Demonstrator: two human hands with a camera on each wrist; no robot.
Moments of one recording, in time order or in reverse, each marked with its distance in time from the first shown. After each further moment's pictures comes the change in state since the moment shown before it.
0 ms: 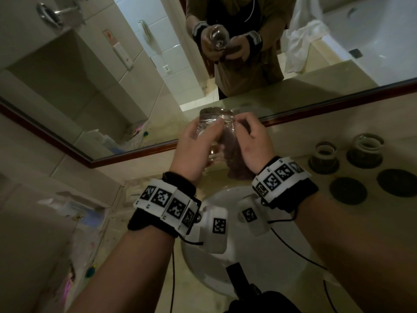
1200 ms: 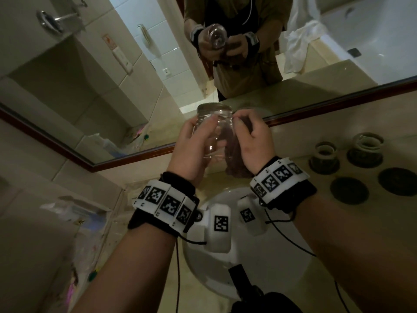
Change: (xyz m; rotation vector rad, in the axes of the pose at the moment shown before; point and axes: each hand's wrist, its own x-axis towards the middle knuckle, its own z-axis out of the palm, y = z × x) left_hand -0.002 0.008 0.003 -0.147 0.005 -0.033; right_hand 0.000 -0.006 -0.001 0.035 0.110 -0.106
